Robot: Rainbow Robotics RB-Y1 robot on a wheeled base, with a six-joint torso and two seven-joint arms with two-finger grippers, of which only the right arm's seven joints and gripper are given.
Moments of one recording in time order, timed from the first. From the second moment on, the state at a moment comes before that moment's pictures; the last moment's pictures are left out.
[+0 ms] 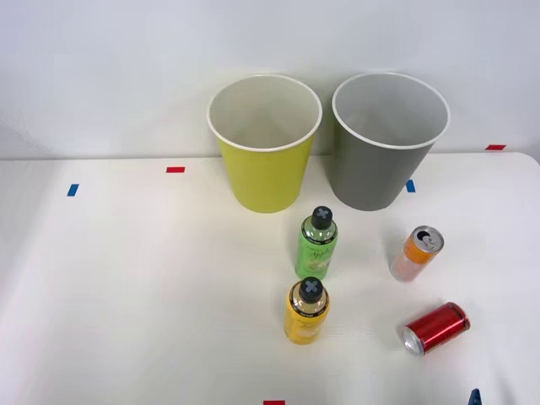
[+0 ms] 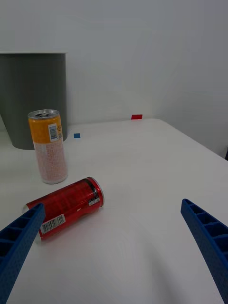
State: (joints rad) arm 1.09 -0.12 0.20 -1.84 -0.21 -0.86 1.62
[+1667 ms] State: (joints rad) arm 1.09 -0.12 0.20 -1.84 -0.21 -0.86 1.62
